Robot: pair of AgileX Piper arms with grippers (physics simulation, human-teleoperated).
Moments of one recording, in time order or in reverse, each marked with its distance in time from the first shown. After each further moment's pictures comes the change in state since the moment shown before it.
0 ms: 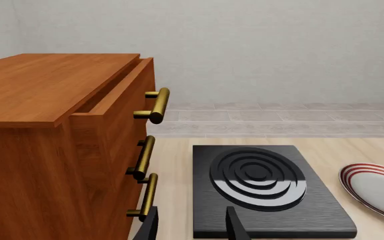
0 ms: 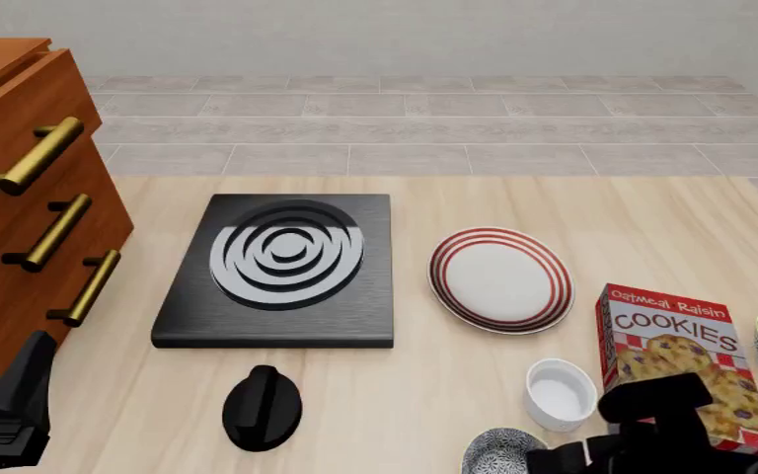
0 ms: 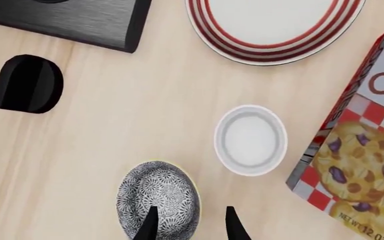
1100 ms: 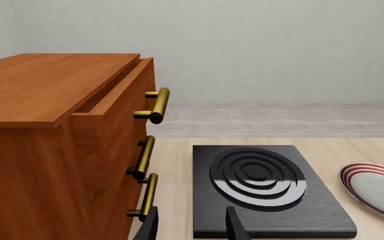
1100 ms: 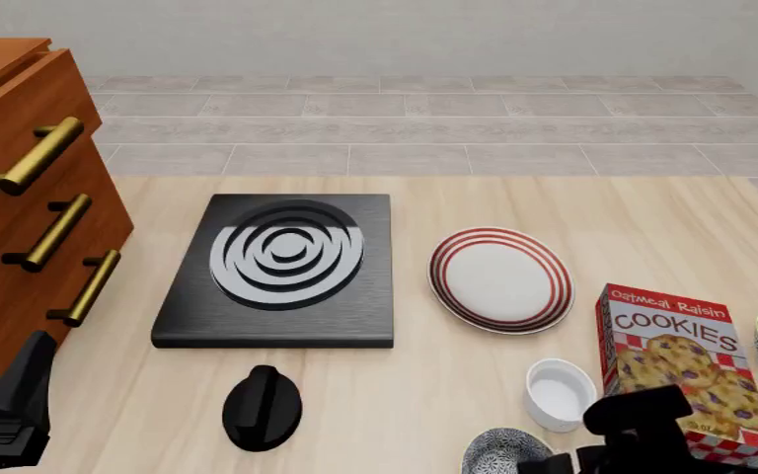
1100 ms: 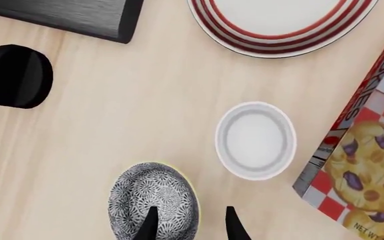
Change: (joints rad) left arm 0.000 0.000 0.000 0.000 0.000; right arm 0.018 0.105 0.057 -0.142 0.007
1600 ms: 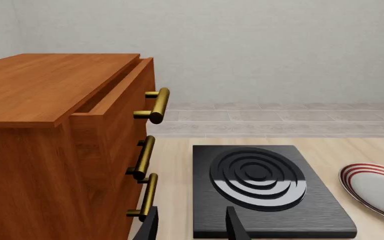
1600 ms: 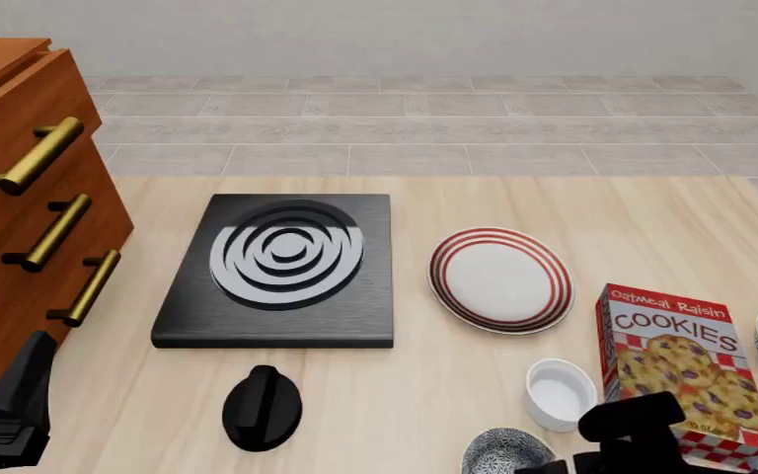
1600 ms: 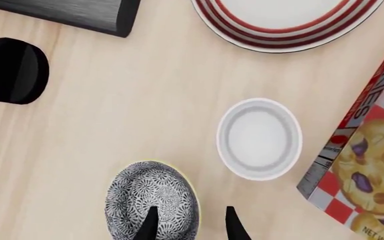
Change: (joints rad) left arm 0.000 0.000 0.000 0.000 0.000; right arm 0.015 0.044 0.025 -0.059 0.007
